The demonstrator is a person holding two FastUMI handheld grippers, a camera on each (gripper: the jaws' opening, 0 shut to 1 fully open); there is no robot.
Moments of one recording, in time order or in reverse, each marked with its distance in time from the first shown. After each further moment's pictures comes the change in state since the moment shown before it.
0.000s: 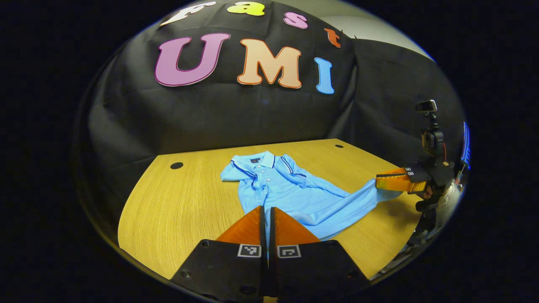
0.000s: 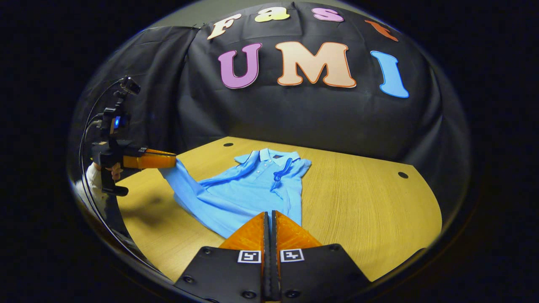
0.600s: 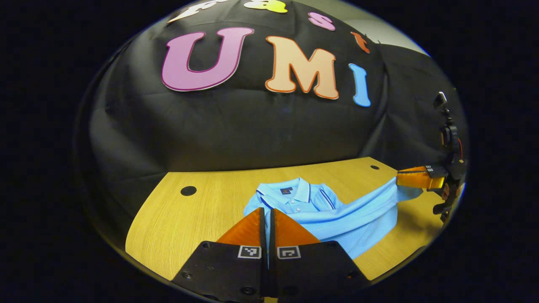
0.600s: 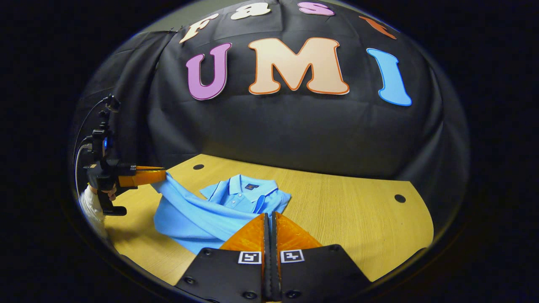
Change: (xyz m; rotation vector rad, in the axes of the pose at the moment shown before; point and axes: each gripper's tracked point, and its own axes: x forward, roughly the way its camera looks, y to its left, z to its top) left arm 0.115 0.083 0.067 -0.074 -0.067 0.155; right arm 0.121 -0.067 0.087 0.011 -0.024 -0.131
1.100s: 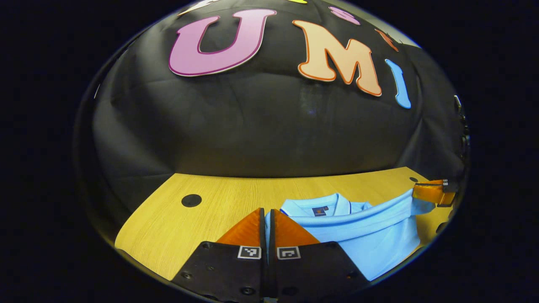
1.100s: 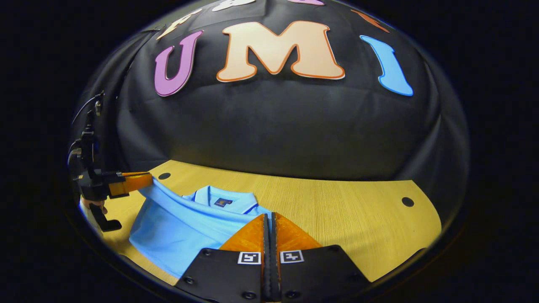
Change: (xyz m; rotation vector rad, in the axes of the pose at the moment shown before) left arm 0.107 0.039 -0.007 -0.013 -0.006 0.179; right arm 0.112 -0.031 -0.007 0.087 -0.007 -0.121
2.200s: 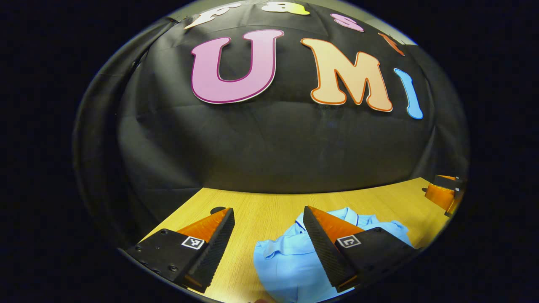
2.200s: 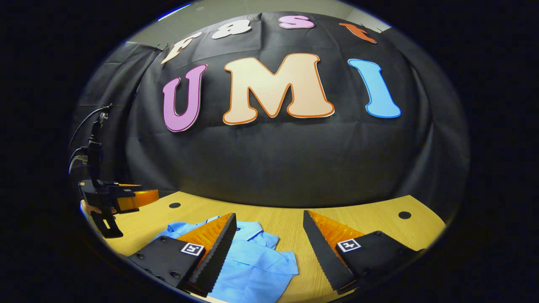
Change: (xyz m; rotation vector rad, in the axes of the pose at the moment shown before) left arm -0.059 0.016 0.049 0.005 -0.100 0.137; right arm -0.048 0.007 0.049 0.032 -0.258 0.050
